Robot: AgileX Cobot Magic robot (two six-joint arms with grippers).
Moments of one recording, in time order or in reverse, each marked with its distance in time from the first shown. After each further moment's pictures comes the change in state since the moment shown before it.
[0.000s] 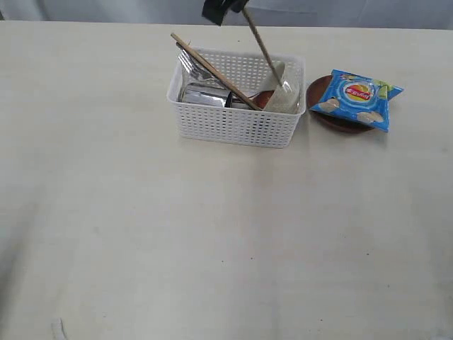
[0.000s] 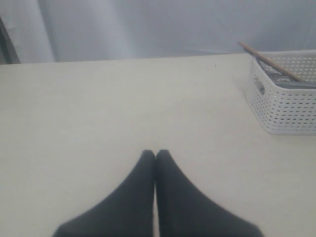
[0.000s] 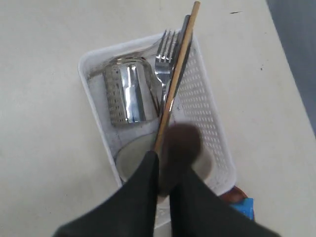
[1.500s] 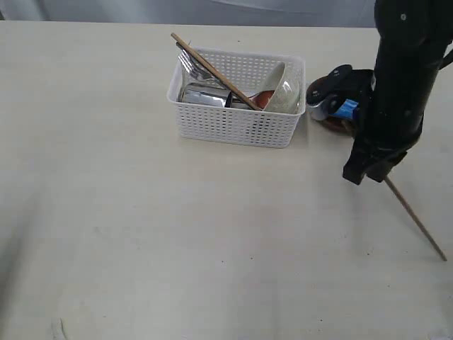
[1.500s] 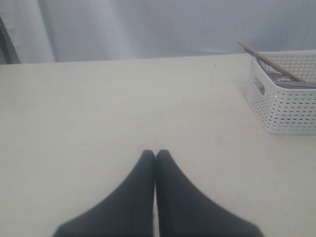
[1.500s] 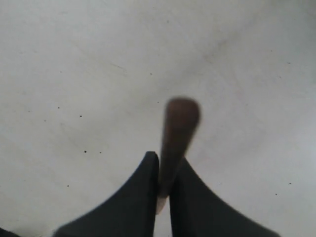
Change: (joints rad) left arm 0.000 0.000 0.000 0.000 0.000 0.000; right arm -0.289 -0.124 0.808 -0.006 -0.063 0.055
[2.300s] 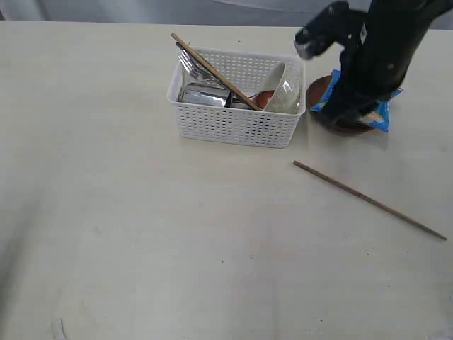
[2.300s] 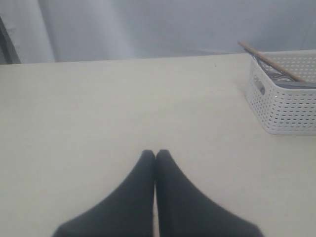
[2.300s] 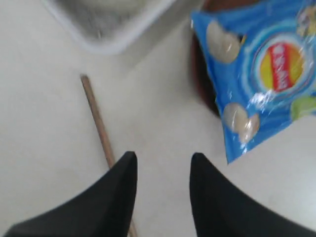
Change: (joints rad) left arm 0.000 0.000 0.000 0.000 0.000 0.000; right arm 0.037 -0.039 -0.154 -0.070 -0.139 0.153
